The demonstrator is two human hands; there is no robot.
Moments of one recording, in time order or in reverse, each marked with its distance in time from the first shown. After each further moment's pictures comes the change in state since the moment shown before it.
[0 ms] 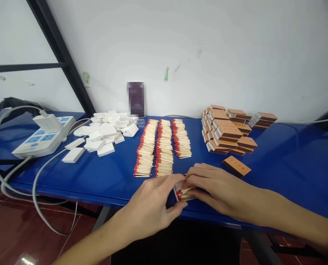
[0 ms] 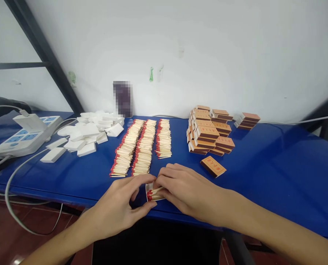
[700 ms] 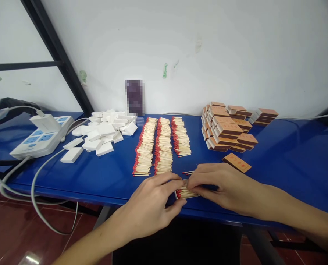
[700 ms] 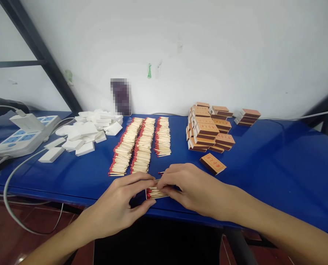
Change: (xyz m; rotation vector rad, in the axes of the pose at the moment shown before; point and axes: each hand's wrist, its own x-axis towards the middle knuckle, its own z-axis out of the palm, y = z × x) left_hand 0.003 0.000 -0.003 -0.044 -0.106 0.050; right_hand -0.003 -0.001 -0.008 0.113 0.077 0.062
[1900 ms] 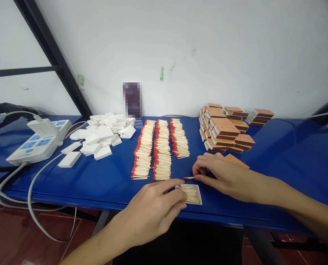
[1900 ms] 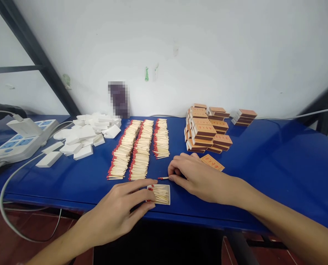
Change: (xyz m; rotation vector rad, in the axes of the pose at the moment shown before) left_hand -0.005 -0.003 -0.001 0.119 -0.051 0.079; right_hand 0.000 0.021 -0.012 -0.169 -0.103 0.300
